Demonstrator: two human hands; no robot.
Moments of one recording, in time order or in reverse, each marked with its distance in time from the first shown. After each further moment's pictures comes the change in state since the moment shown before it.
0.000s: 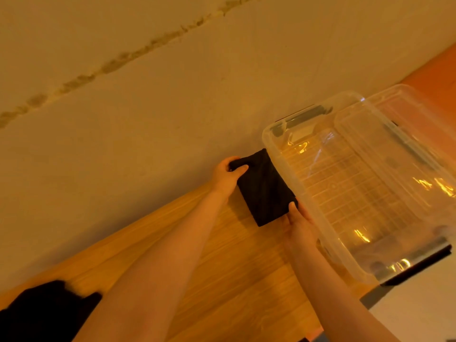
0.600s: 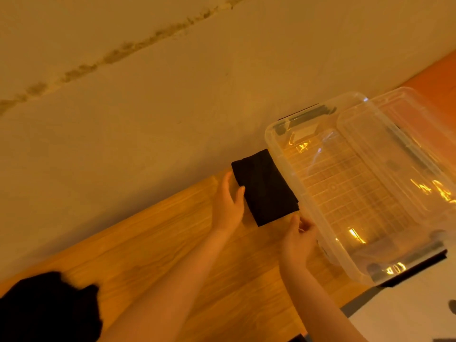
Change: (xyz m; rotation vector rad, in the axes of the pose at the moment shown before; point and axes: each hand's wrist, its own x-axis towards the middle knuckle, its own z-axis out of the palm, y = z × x) left_hand -0.056 -0.044 0.001 0.335 0.104 0.239; right_hand -0.020 0.019 -0.015 -0.707 0.231 -0.358
